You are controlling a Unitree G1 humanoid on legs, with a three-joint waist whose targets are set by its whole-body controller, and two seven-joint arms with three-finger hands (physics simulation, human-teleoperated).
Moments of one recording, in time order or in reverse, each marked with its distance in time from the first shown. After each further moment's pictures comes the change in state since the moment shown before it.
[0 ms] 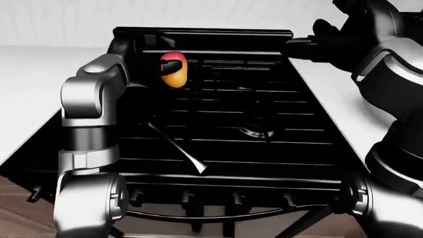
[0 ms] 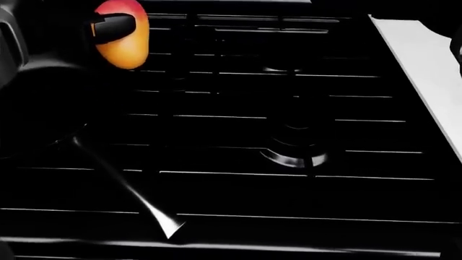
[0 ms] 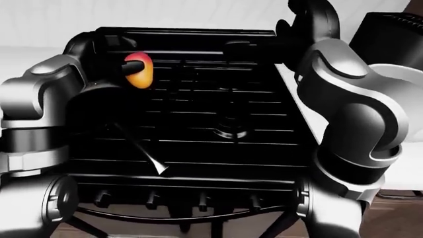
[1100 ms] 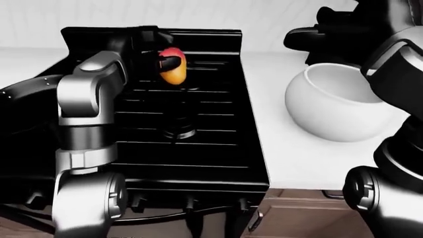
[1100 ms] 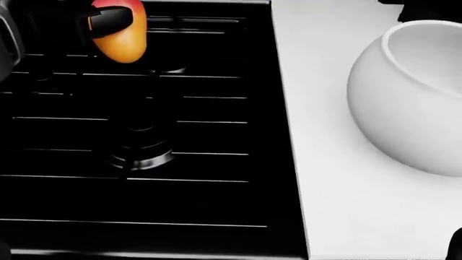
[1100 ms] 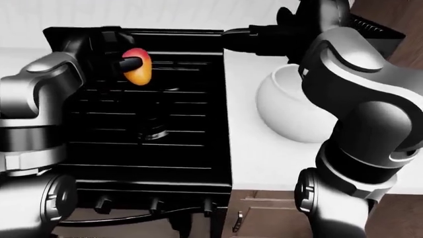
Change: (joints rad) left arm -0.009 0.007 0.005 -0.006 -0.023 0.002 0.021; right arm -0.046 -0.032 -0.004 -0.024 0.117 0.020 -0.084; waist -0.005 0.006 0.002
